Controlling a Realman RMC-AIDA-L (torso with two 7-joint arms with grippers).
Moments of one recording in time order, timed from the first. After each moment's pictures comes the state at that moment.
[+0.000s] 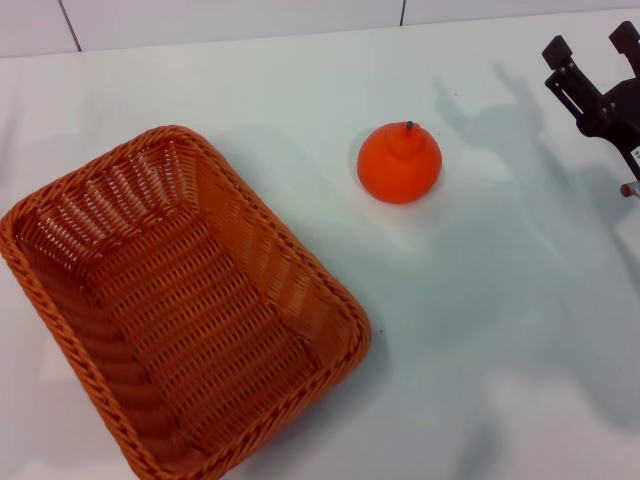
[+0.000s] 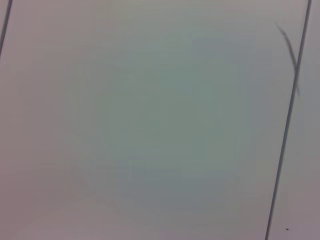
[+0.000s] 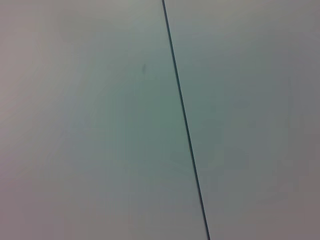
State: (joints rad) left arm -0.31 -2.17 0.40 0.44 1.13 1.14 -0.78; right arm 0.34 2.10 -1.48 -0.15 -0.16 -1.42 -2.66
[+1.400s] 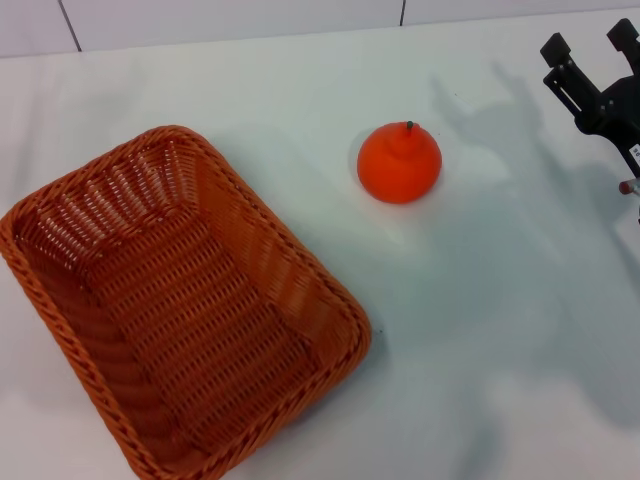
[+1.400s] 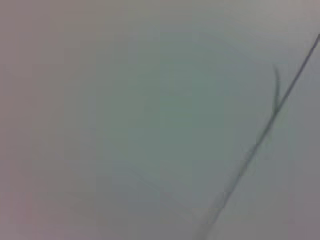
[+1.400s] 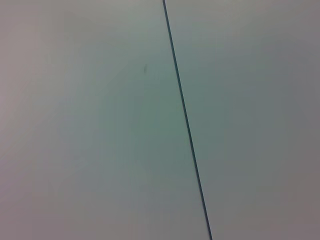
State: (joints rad) left arm -0.32 -2.07 0.57 0.54 1.18 1.14 -1.34; right arm 0.35 2.10 -1.48 -0.15 -0.16 -1.42 -2.65
